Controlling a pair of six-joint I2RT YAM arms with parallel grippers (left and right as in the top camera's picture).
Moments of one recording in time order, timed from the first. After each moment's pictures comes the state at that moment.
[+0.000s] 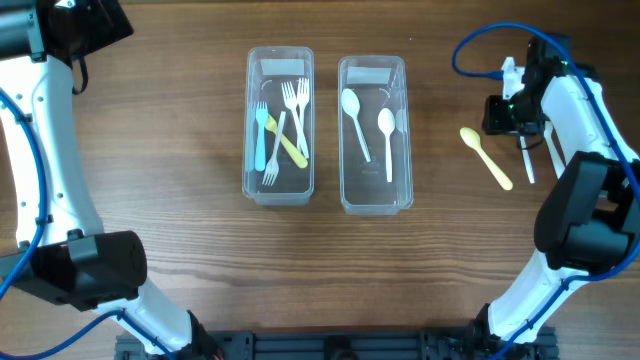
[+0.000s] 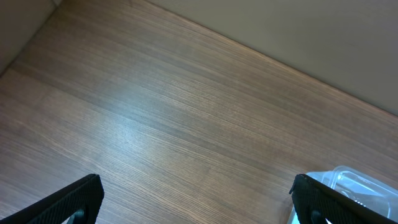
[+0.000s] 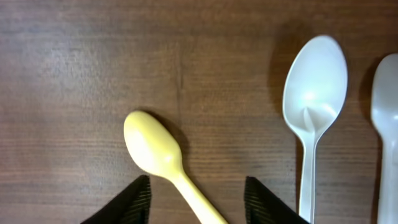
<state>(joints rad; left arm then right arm) 0.21 1.89 2.16 -1.14 -0.10 -0.22 -0.20 2.02 1.53 -0.91 -0.05 -0.16</state>
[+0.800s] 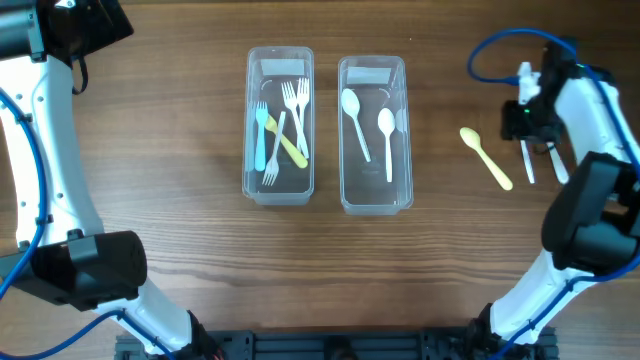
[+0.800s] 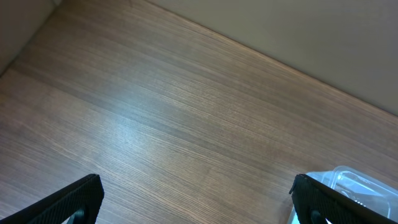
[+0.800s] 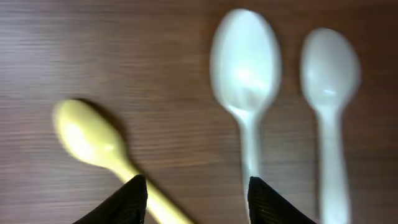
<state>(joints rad) 0.21 1.89 2.16 -1.14 -0.10 -0.22 -0.27 2.02 1.53 -0.92 0.04 -0.21</state>
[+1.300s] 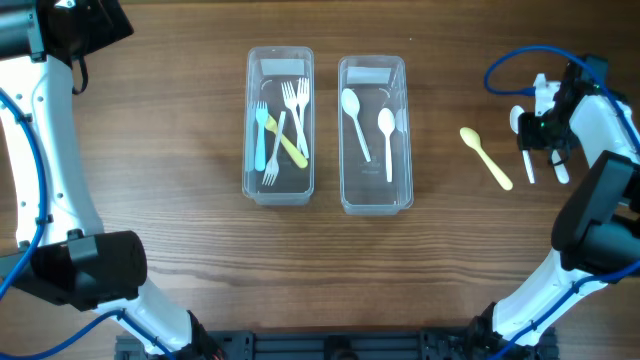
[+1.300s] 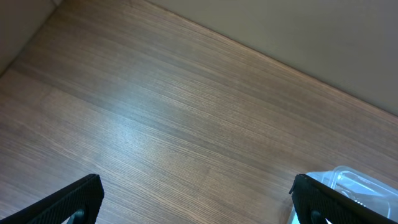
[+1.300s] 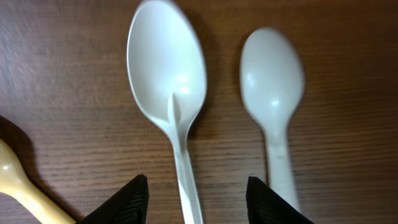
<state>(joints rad) 0.21 1.89 2.16 -1.14 -0.10 -0.22 -0.36 2.02 1.41 -0.73 0.05 -0.35</state>
